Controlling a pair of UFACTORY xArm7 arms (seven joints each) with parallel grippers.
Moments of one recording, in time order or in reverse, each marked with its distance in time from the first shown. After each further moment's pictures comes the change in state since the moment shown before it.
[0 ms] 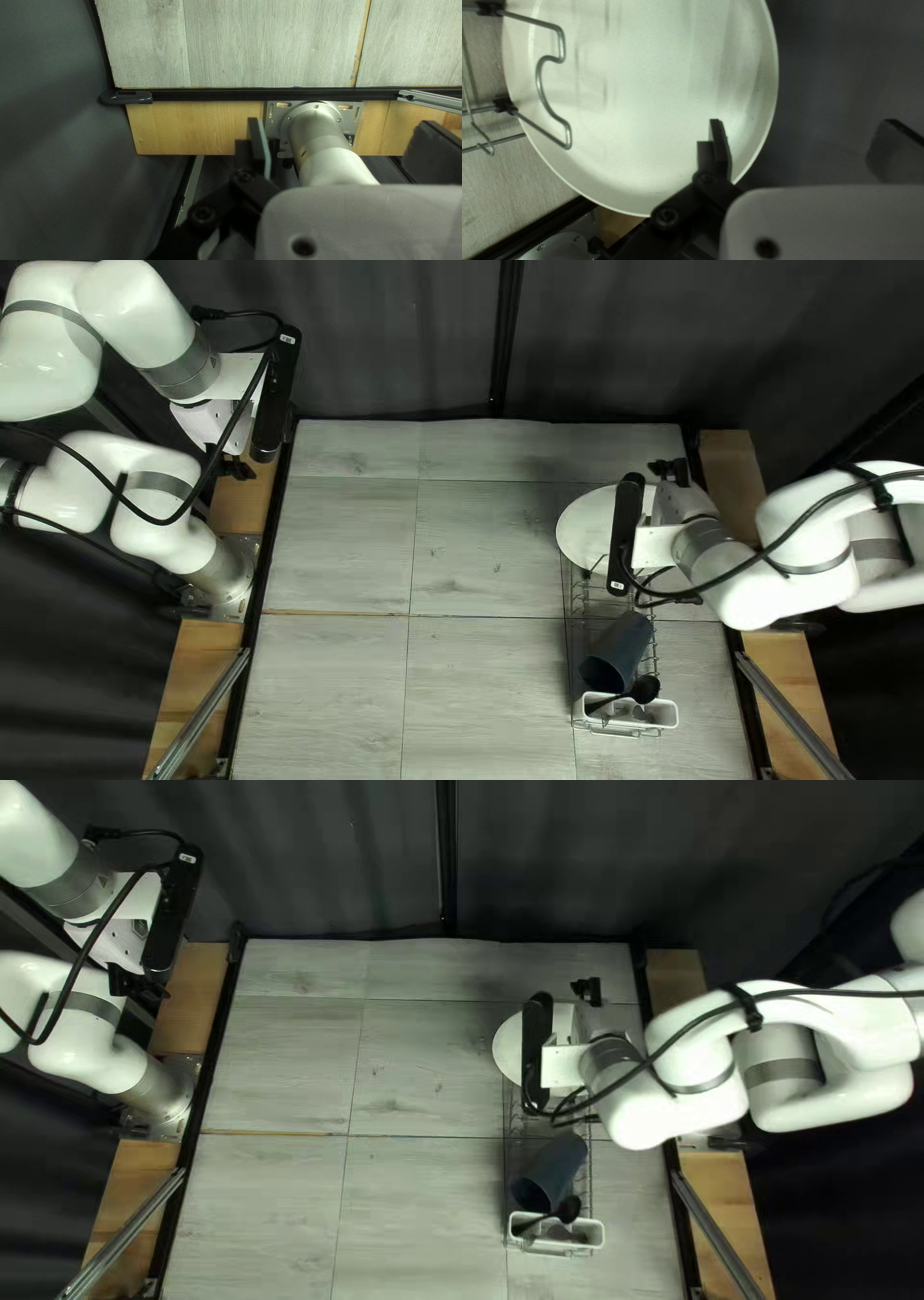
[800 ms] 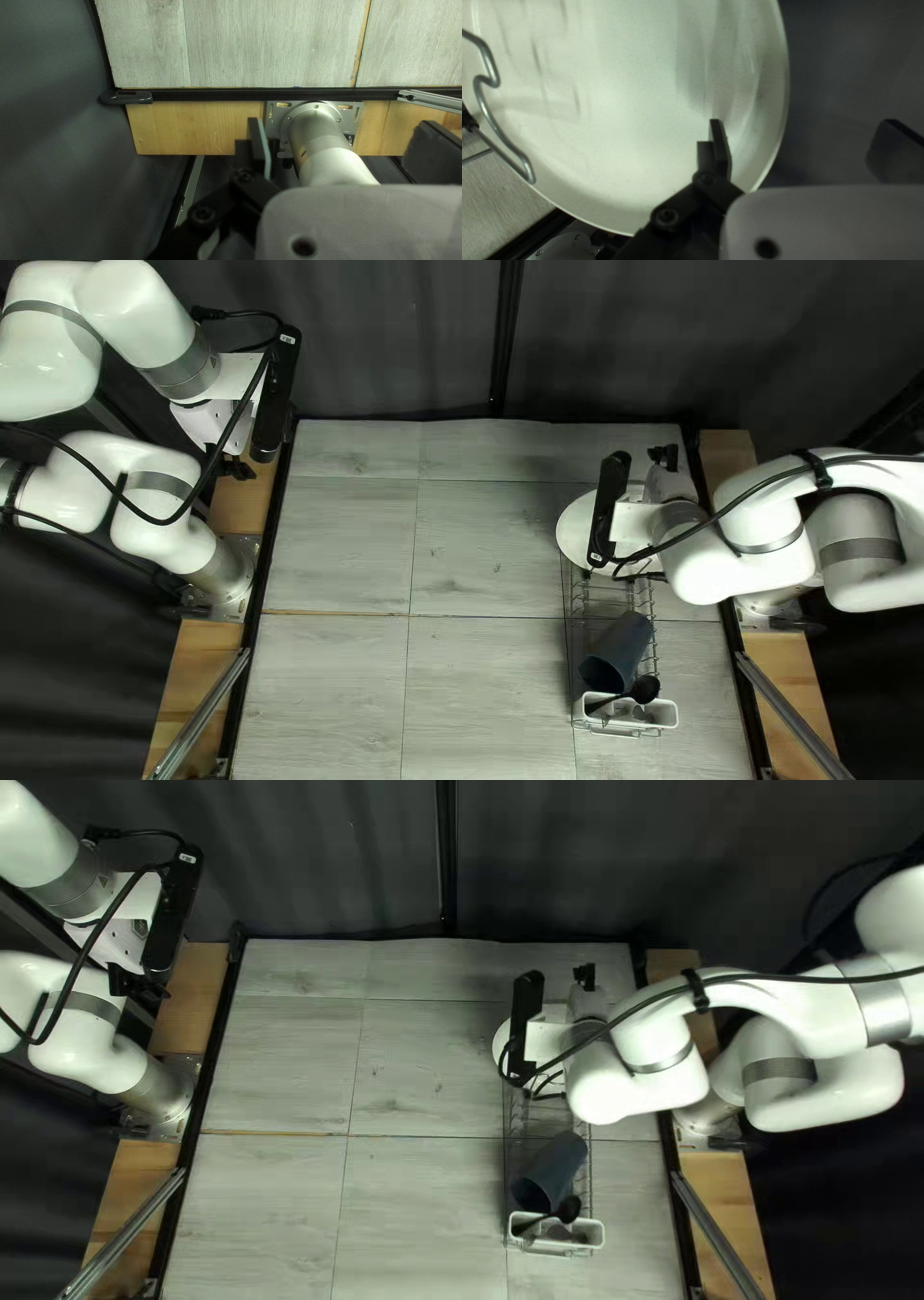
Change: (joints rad) left arm 0.000 0.000 0.000 0.000 0.000 0.000 0.000; right arm -0.054 0.118 0.039 0.041 -0.049 0.071 0.123
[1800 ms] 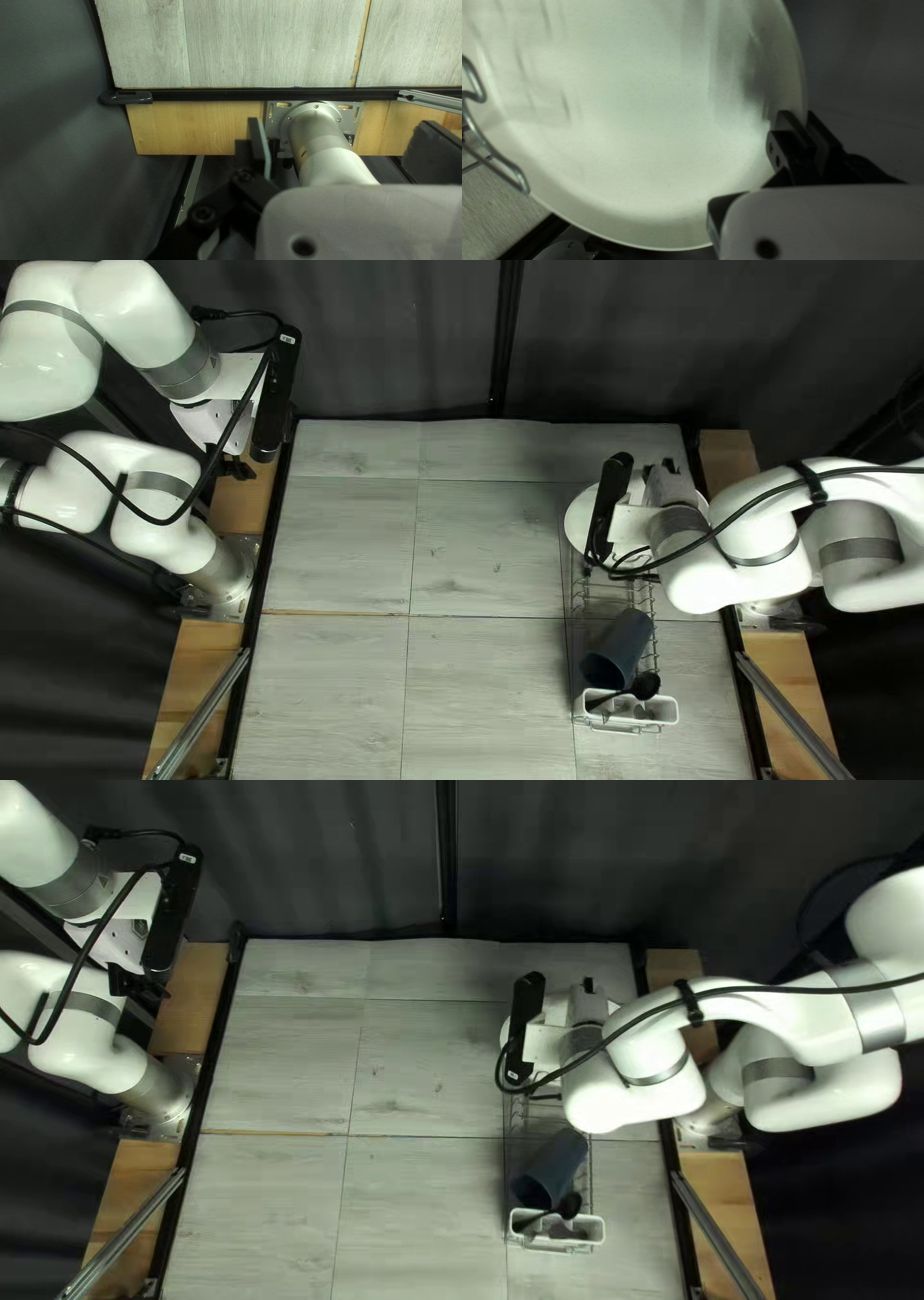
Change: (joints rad) left arm 0.000 0.000 0.000 0.000 0.000 0.000 0.000; right arm 0.006 -0.112 -0.023 0.046 0.021 0.076 -0.073
